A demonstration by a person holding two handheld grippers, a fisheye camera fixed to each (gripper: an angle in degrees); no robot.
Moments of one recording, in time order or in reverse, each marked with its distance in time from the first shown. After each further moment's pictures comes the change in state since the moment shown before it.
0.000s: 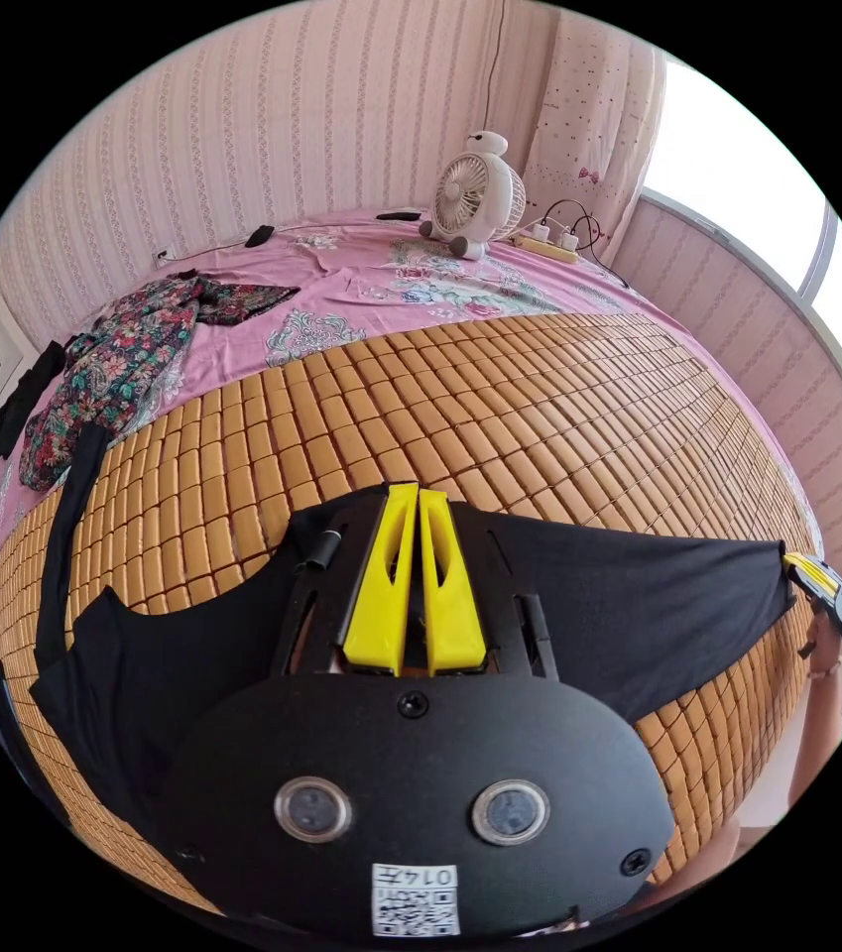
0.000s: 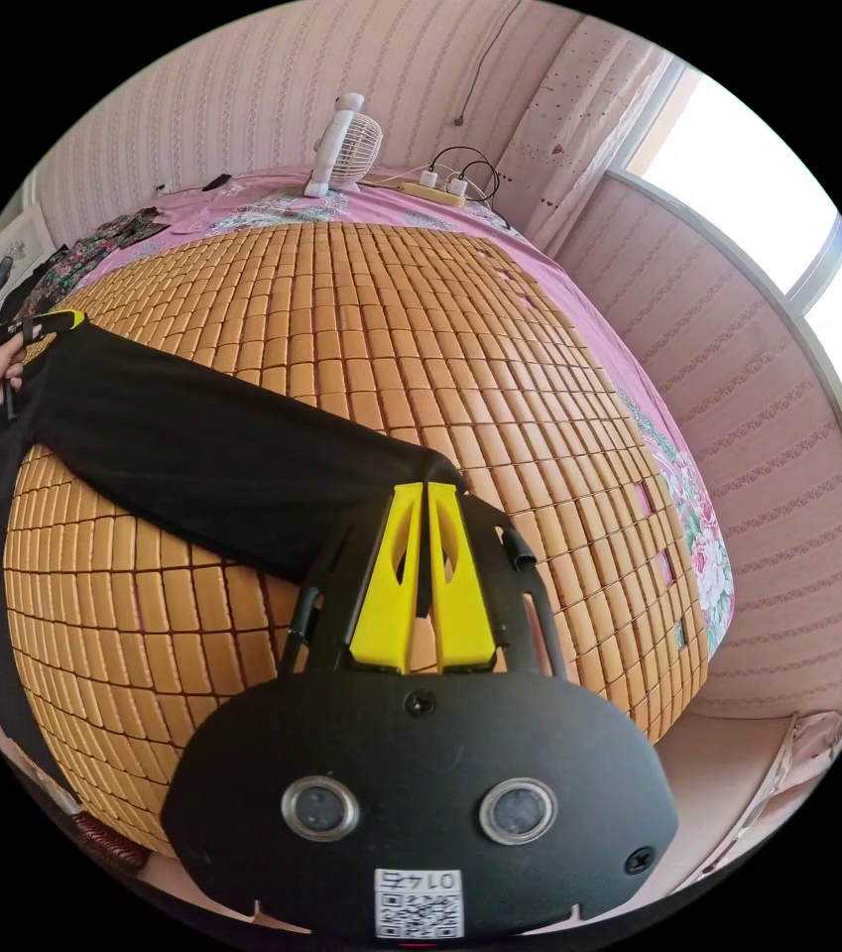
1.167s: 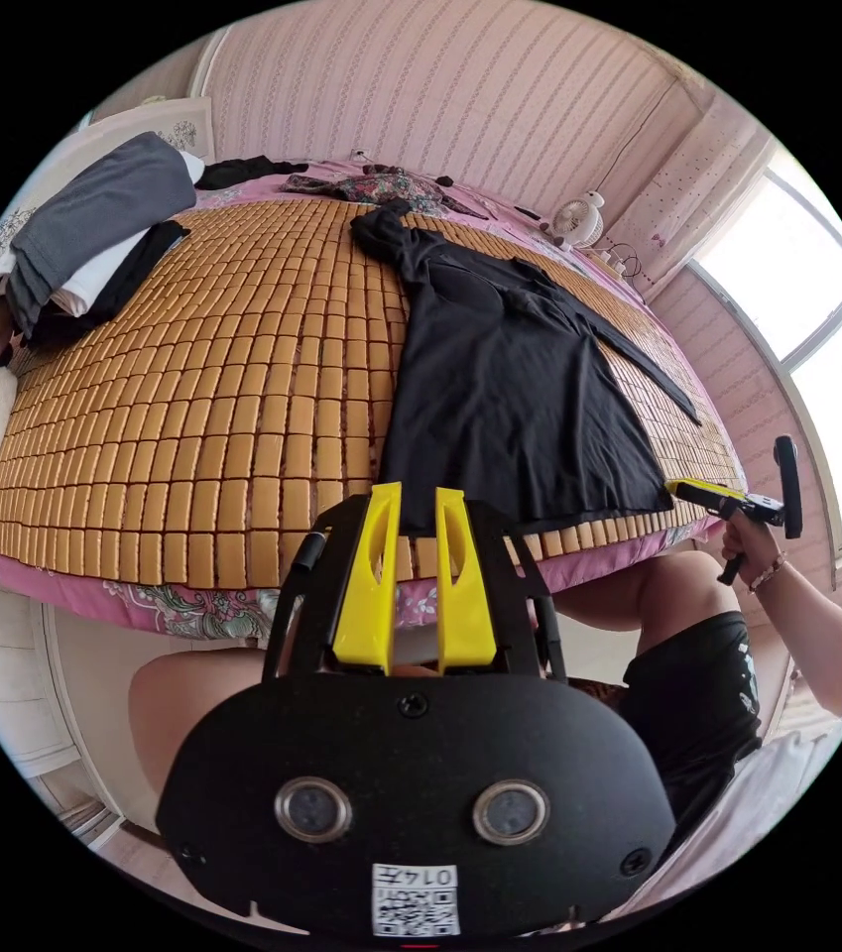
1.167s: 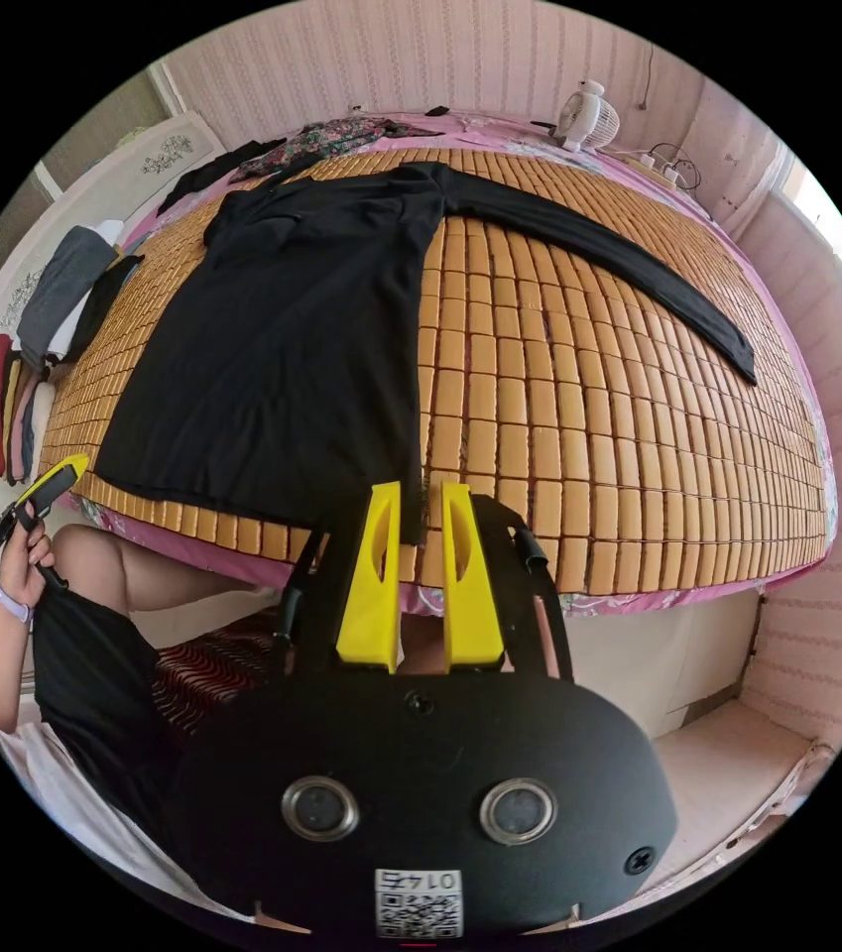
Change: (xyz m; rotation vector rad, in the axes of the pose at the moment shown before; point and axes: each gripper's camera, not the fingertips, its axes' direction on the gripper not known) left arm -0.114 0.423 -0.528 -0.066 0.041 -0.367; right arm -0.356 0.287 -0.140 -0.226 -0.371 -0.239
